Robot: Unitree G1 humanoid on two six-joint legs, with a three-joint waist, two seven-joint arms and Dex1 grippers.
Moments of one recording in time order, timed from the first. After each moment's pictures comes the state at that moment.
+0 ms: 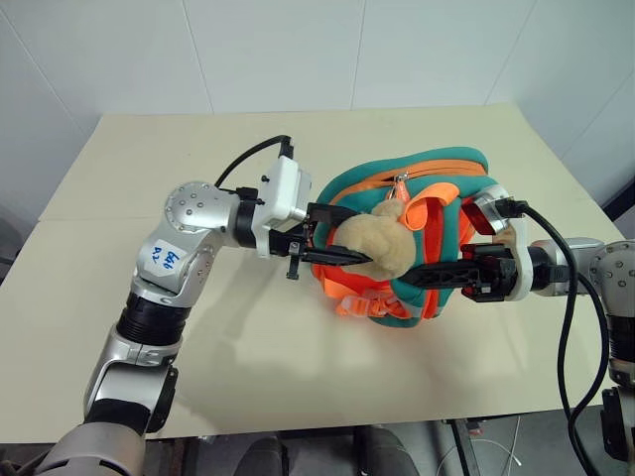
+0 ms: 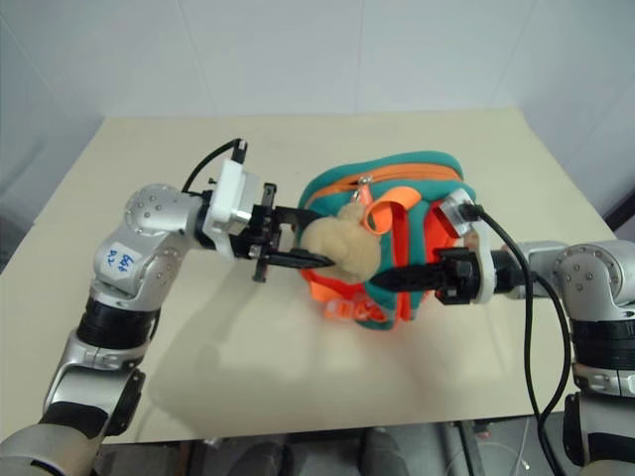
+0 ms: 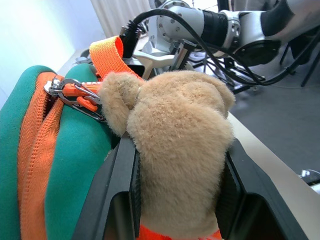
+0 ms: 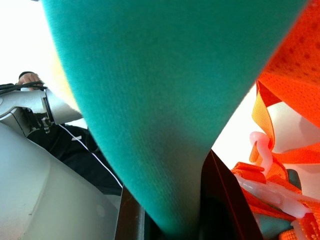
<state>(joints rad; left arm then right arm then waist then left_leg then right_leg) -0.86 0.51 -0.13 -0.11 -0.49 0.32 -1.21 -0.70 -0.84 -0.08 -0.03 1.04 1.38 1.16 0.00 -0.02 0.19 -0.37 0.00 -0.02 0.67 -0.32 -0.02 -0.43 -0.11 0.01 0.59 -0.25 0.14</state>
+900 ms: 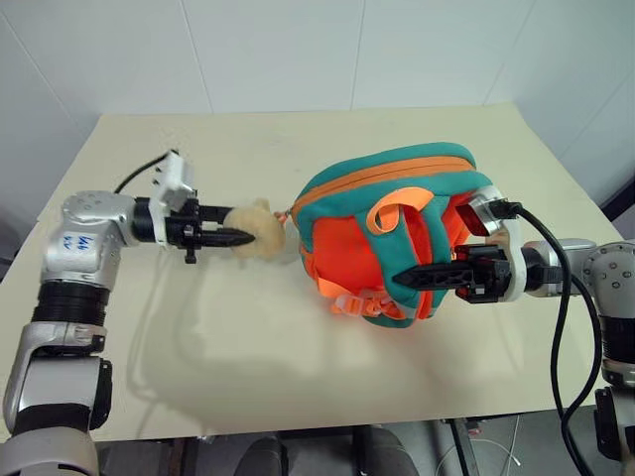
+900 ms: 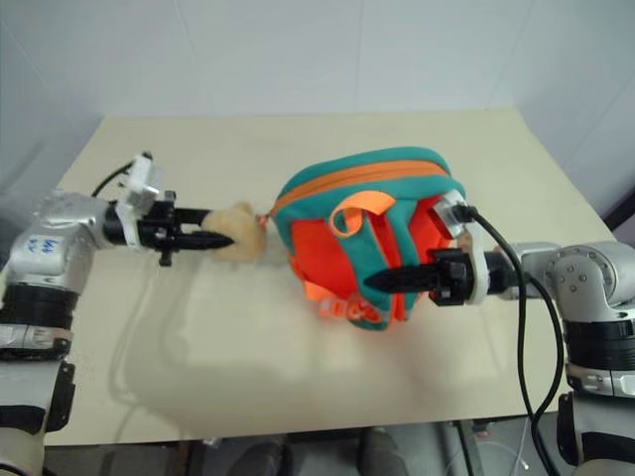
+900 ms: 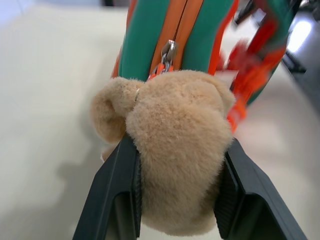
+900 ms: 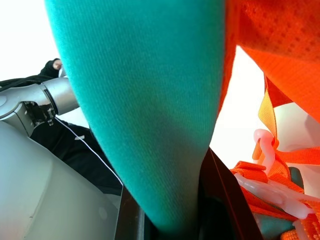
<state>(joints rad) -0.86 0.73 -0.05 0.55 -0.38 0.18 -1.39 -0.70 -0.82 -0.09 -0.04 1.06 1.38 1.13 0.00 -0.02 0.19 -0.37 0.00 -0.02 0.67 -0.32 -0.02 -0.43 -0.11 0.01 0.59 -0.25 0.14</state>
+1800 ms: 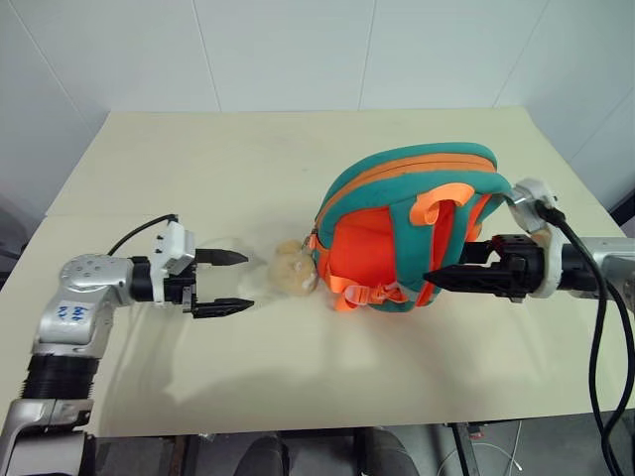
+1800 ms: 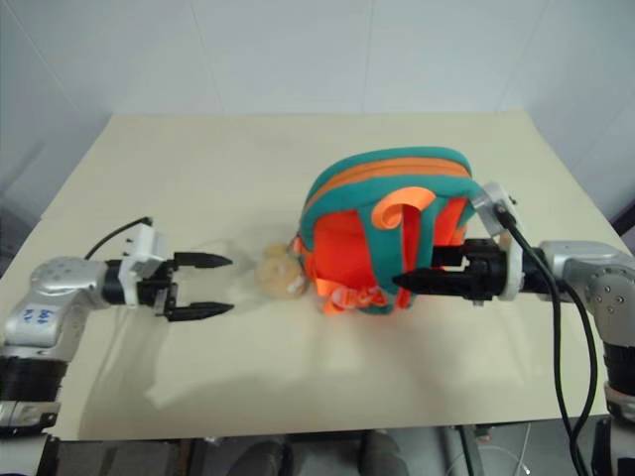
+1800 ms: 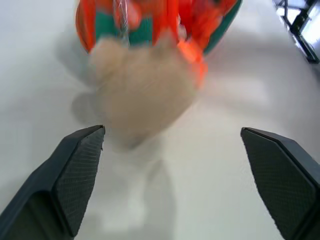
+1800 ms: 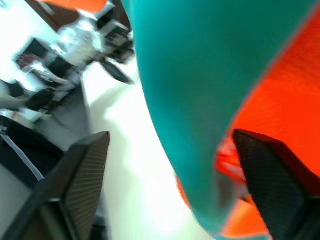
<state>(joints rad) -0.38 0.80 0.14 0.01 -0.47 0.33 -1.28 -0.51 -0.97 -0.20 -0.13 0.89 1.00 1.19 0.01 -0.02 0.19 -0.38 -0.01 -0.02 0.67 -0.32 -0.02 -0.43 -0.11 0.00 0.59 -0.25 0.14</state>
